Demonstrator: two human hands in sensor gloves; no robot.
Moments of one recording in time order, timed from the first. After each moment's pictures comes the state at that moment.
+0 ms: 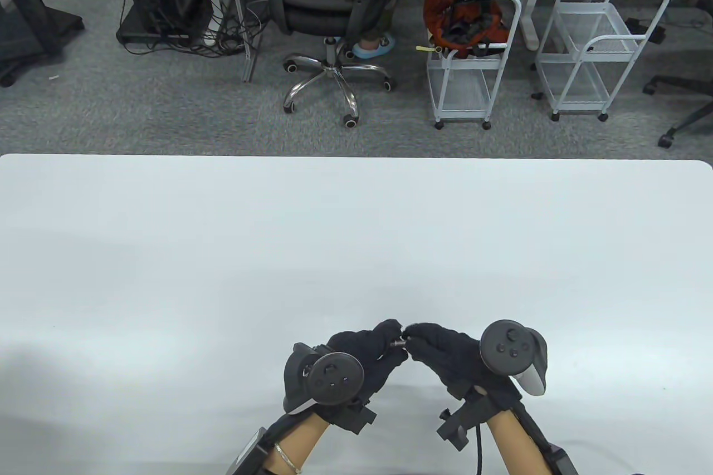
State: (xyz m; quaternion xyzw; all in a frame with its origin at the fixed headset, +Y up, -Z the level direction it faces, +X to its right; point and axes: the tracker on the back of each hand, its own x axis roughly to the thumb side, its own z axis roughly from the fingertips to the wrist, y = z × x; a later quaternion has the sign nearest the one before) left_hand -0.065 -0.690 -0.251 0.15 -0.26 0.30 0.91; right_hand 0.153 -0.703 -0.268 0.25 0.06 0.84 0.47
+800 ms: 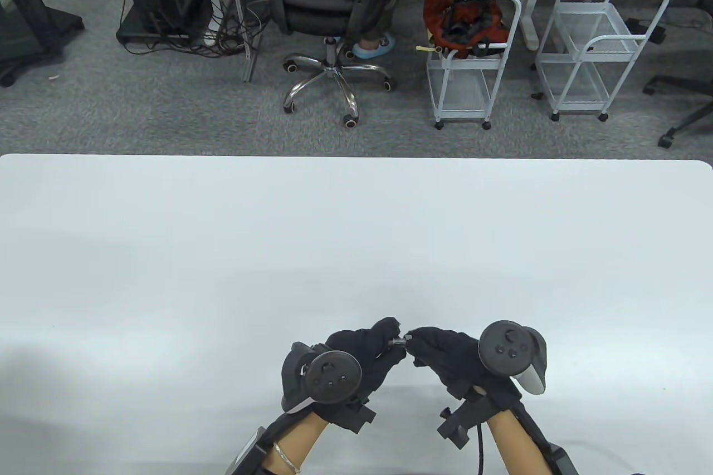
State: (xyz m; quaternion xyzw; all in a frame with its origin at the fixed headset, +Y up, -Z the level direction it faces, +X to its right) left_hand -0.067 -0.689 -0.253 0.14 -0.26 0.31 0.90; right_hand 0.154 -0.701 -0.266 0.23 0.01 0.86 0.46
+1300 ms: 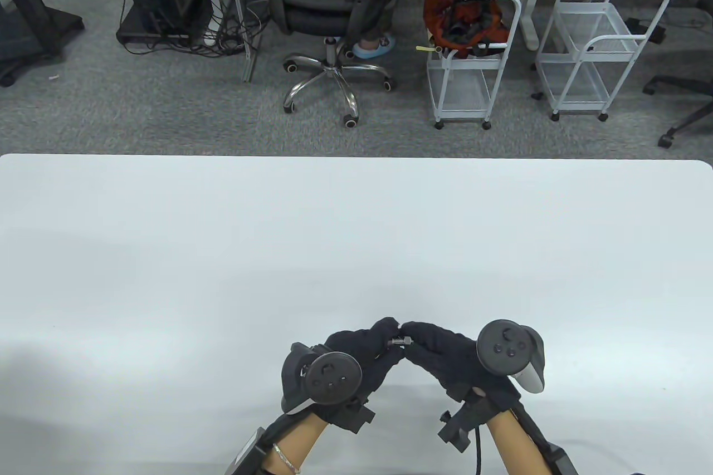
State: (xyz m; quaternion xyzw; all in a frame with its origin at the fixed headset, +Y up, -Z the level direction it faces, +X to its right) left_hand -0.067 -0.688 -0.250 0.16 -0.26 0.29 0.91; right_hand 0.152 -0.700 -0.265 0.23 0.00 0.86 0.46
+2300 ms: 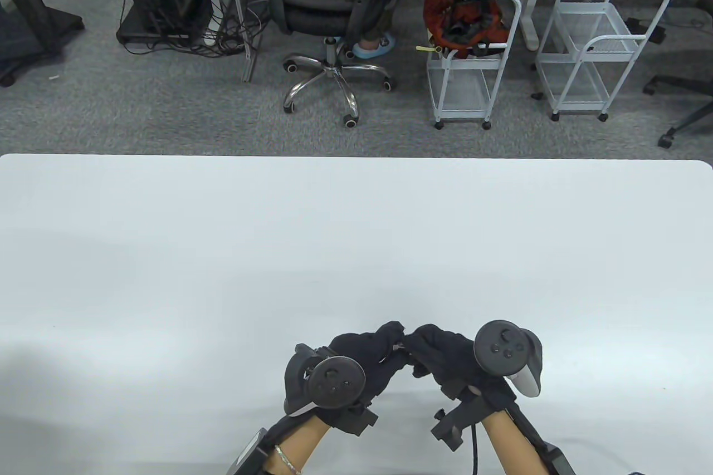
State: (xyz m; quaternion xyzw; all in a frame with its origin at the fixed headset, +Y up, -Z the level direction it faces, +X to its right) left_hand -0.061 -0.685 -0.246 0.15 -0.29 0.31 0.90; right_hand 0.149 -0.703 -0.266 0.19 -0.02 0.85 0.49
